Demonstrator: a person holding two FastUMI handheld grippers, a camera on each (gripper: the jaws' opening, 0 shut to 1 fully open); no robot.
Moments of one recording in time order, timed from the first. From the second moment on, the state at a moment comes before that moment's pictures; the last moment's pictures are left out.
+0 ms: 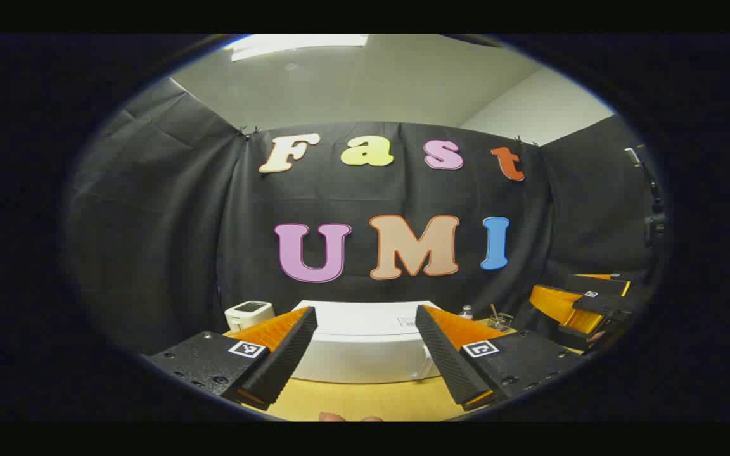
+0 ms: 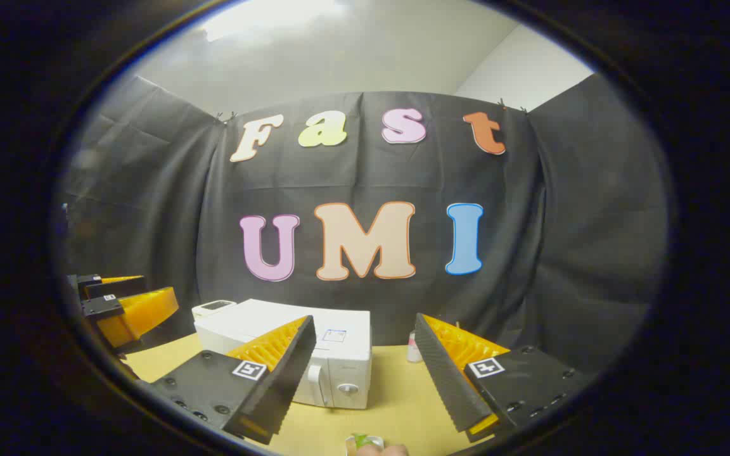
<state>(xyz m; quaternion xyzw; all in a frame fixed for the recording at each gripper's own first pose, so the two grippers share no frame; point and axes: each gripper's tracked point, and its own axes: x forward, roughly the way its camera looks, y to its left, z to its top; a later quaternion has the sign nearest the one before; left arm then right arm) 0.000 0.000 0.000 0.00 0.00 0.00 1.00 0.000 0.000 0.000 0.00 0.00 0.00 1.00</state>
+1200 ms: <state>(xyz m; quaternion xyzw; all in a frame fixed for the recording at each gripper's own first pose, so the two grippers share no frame) 0.000 -0.010 -0.023 0.03 0.03 0.00 1.00 0.001 -0.009 0.005 -0.03 -0.02 0.00 1.00</state>
